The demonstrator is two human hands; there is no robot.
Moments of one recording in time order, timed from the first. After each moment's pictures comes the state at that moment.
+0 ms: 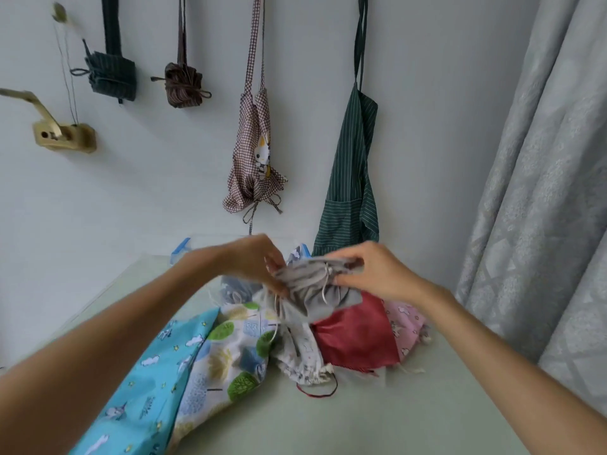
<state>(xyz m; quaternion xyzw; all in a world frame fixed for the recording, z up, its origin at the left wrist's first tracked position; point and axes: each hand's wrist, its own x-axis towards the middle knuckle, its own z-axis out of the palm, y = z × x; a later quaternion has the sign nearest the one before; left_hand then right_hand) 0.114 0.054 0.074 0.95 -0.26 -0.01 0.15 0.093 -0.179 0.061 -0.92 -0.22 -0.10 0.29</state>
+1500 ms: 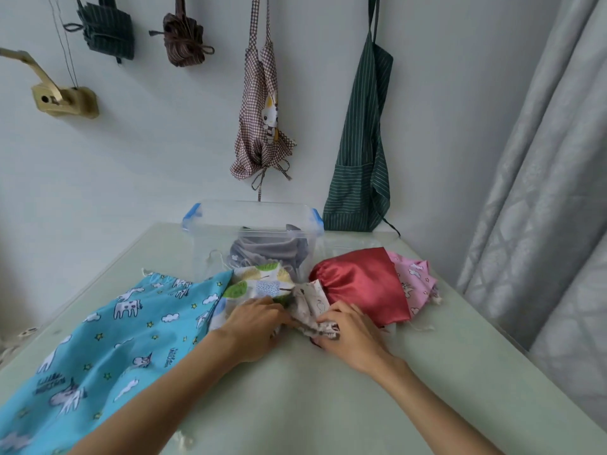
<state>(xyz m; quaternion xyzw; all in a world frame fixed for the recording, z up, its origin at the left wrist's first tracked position) 0.065 0.053 -0.069 0.96 -0.27 0.05 0.02 0.066 -0.146 -0.102 -0.97 -0.14 -0.09 0.15</state>
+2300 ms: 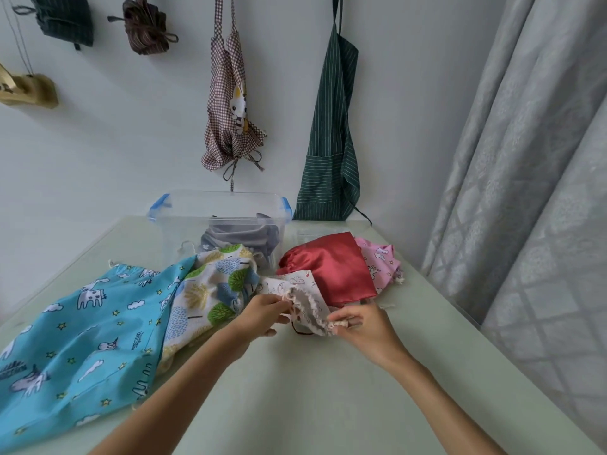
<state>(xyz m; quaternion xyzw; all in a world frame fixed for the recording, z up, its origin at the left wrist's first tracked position) 0.037 -0.011 -0.073 0.80 -0.02 -0.14 0.59 0.016 -0.210 -0.101 -0.88 -0.06 -0.08 0.47</state>
